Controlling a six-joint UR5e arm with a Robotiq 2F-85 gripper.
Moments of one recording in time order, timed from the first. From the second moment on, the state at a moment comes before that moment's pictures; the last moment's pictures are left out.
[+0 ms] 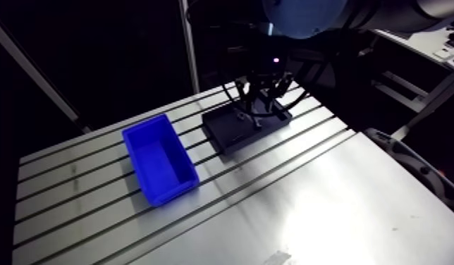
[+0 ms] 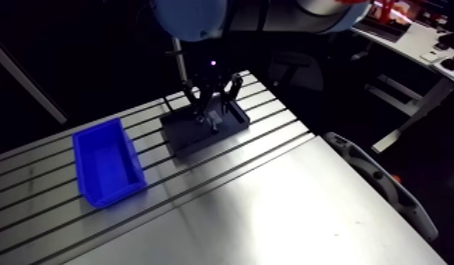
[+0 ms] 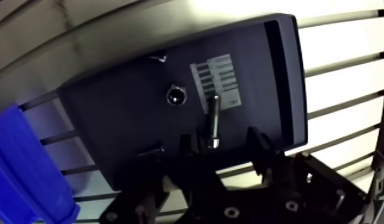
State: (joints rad) arm -0.53 -1.13 1.77 -2.12 -1.58 -1.82
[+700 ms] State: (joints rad) arm -0.53 -1.10 1.77 -2.14 -1.59 -1.82
